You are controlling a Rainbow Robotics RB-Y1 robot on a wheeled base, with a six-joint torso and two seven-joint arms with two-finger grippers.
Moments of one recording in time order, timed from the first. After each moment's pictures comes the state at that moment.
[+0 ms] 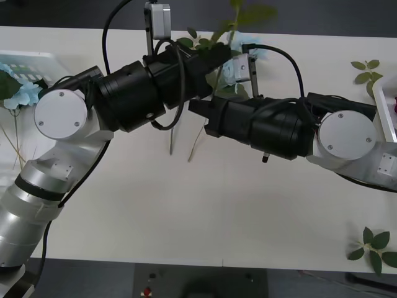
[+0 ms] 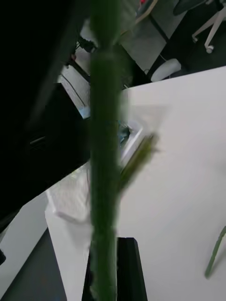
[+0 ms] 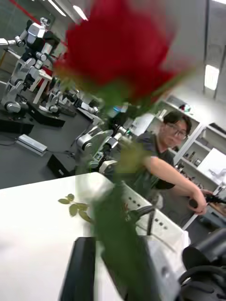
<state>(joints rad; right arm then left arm) -0.74 -0.94 0.99 -1.88 -2.10 0.03 2.04 -0.44 0.38 -0.30 -1.81 1.79 0.56 -2.36</state>
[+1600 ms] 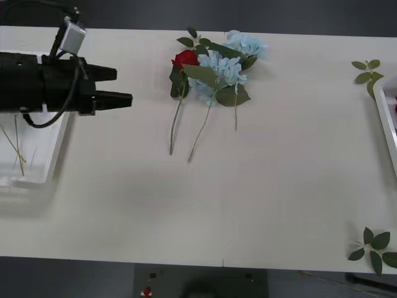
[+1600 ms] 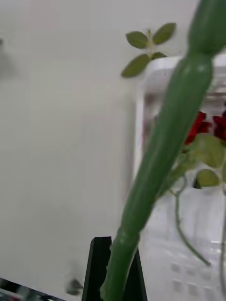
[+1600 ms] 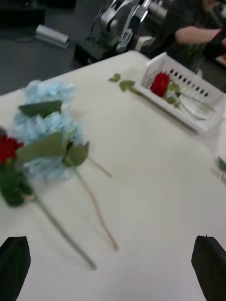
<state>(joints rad) -0.99 -1.42 0.63 -0.60 -1.91 1.39 2.20 -0.44 0.64 0.14 -1.71 1.57 1.32 -2.28</state>
